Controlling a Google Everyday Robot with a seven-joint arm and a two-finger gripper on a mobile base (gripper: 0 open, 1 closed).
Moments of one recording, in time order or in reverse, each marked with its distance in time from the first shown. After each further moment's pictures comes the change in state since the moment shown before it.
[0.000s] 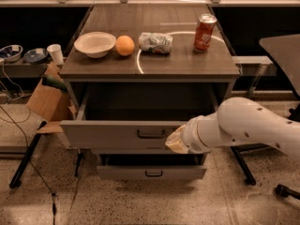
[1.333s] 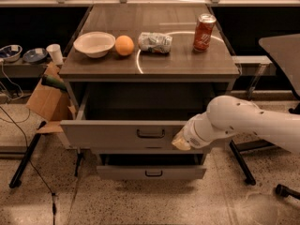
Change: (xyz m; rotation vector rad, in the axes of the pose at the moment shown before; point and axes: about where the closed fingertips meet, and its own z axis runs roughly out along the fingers) arm 0.042 -0.047 0.041 0.024 0.148 0.024
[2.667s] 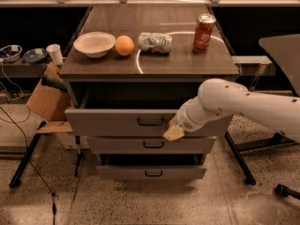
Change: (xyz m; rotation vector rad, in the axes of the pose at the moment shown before) arm -0.041 -0.035 0.006 0.009 -0.001 -0.040
